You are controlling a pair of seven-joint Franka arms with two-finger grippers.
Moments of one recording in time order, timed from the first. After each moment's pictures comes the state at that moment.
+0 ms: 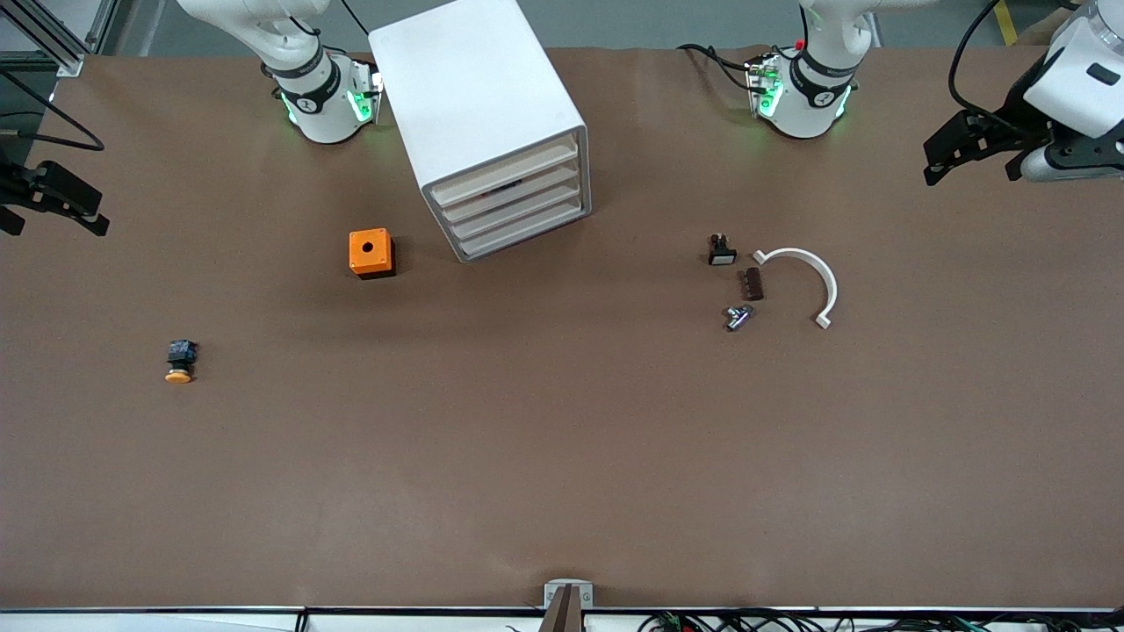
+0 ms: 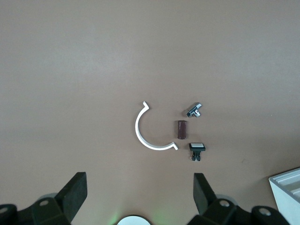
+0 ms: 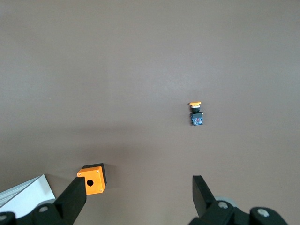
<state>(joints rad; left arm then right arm) 0.03 -0.16 -0.15 -1.68 0.00 1.51 -0.16 0.05 -0.05 -0.09 -1.57 -0.04 1.58 -0.04</state>
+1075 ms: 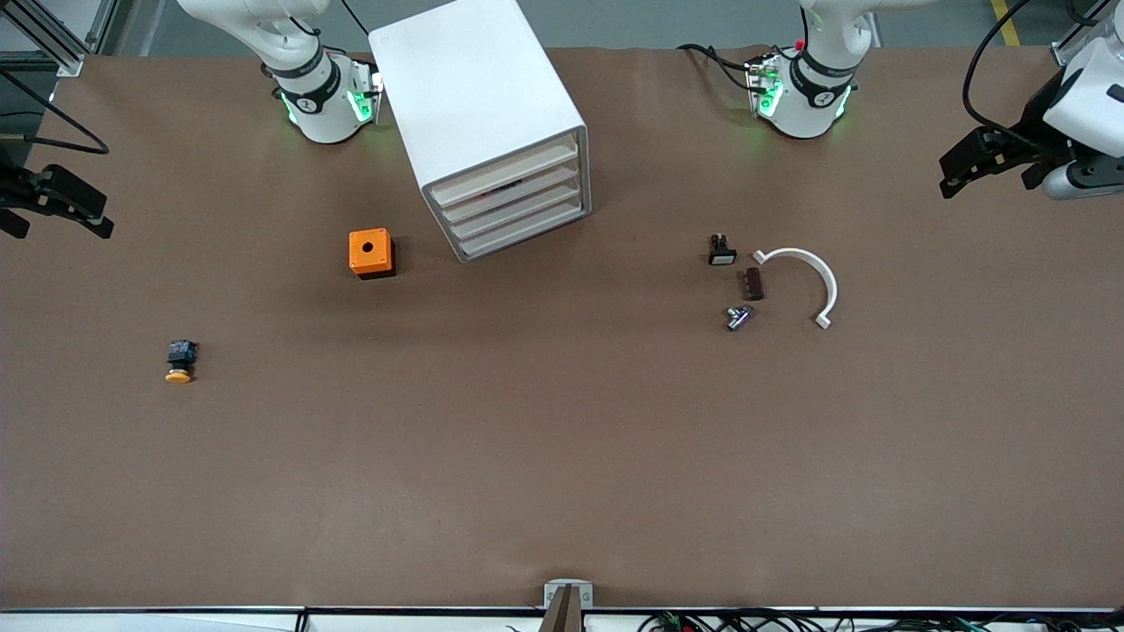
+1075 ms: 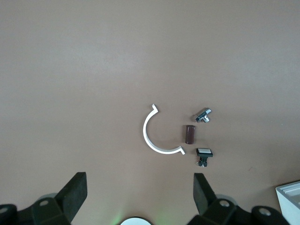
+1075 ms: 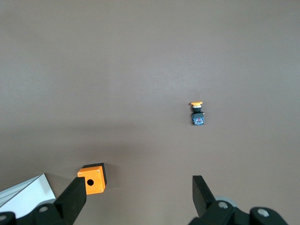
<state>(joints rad) 0.05 -0.13 -0.14 -1.65 0.03 1.50 -0.18 0.05 -0.04 -0.09 -1.57 -0.03 1.58 -0.04</state>
